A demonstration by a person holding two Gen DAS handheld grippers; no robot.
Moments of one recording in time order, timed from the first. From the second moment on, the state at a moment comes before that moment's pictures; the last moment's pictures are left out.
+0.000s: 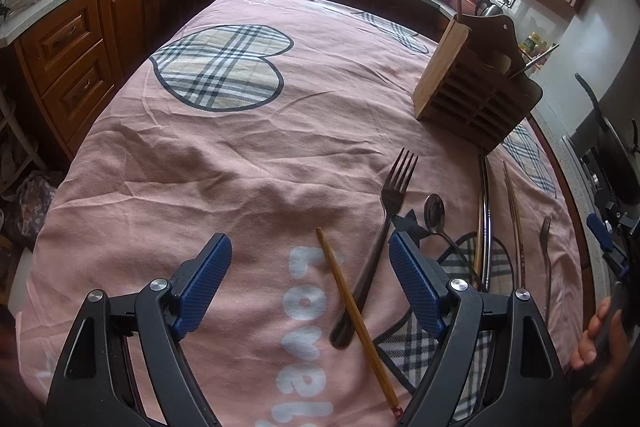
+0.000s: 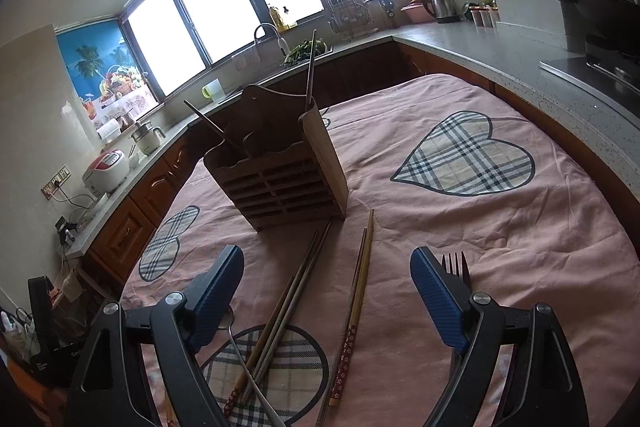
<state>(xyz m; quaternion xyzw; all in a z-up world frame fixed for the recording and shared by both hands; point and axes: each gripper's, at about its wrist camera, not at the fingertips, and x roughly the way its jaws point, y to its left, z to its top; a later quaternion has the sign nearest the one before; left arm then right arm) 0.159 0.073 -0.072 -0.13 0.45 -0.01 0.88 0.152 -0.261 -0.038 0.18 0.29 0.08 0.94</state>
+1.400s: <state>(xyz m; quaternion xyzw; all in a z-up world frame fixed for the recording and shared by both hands) 0.192 0.055 -0.098 -0.12 0.49 -0.06 0.86 0.296 -0.259 -0.111 0.10 0.43 0.04 0.90</state>
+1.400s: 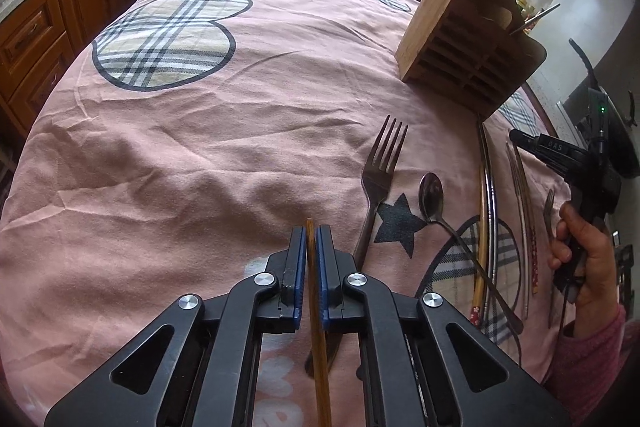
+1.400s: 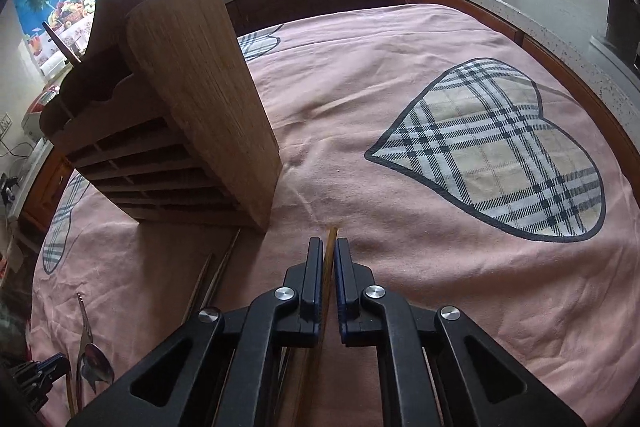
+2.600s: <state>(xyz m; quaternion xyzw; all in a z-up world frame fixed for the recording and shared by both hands) 0.147 0.043 0.036 -0.13 0.33 -0.13 0.93 0.169 -0.271 0.044 0.17 0.24 0.12 0.95</state>
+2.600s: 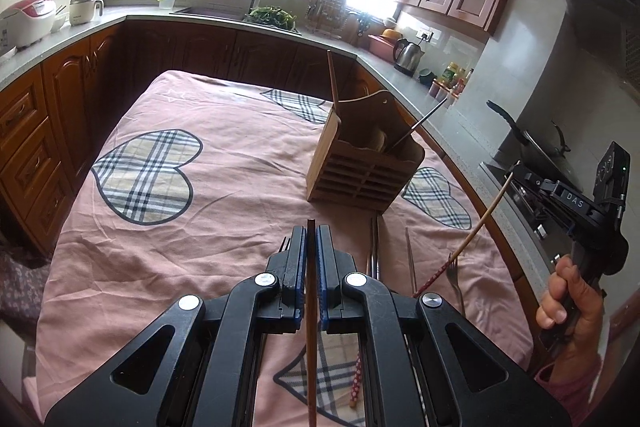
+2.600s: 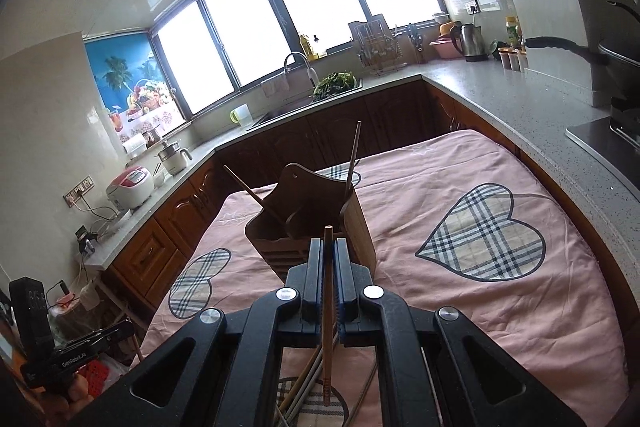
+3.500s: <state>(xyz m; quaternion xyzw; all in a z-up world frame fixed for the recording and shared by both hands) 0.202 0.032 0.119 -0.16 0.18 -0.12 0.96 0.184 -0.282 0.077 0.20 0.16 0.11 0.96</state>
